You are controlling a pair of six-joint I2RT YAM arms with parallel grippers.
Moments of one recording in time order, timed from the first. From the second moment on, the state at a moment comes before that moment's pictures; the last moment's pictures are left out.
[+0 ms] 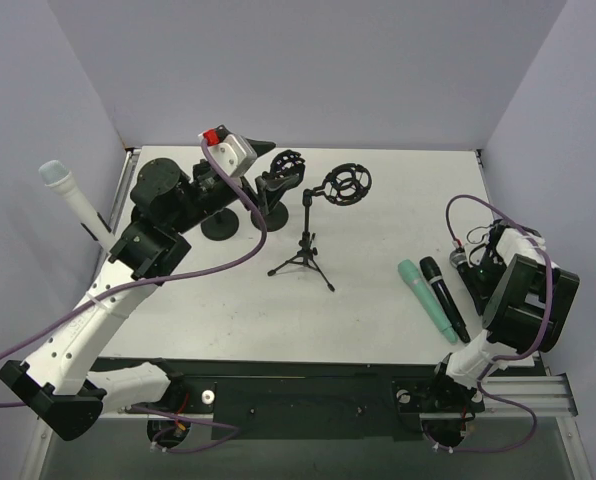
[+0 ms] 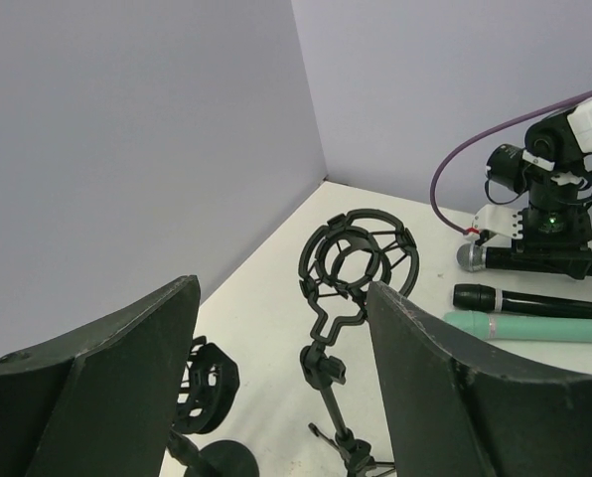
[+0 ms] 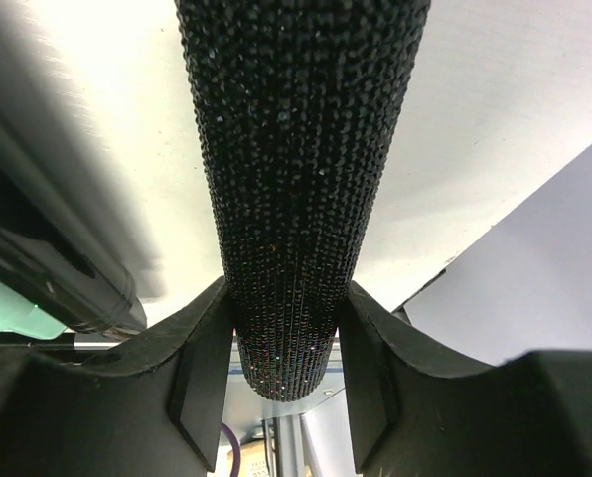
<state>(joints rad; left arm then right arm) -0.62 1.16 1.39 -0.03 0.34 0.14 -0.42 1.65 0.99 -0.92 0.19 -0.71</state>
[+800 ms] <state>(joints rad) -0.62 1.11 1.22 -0.08 0.41 0.19 -0.43 1.44 1.03 -1.08 0.10 -0.72</state>
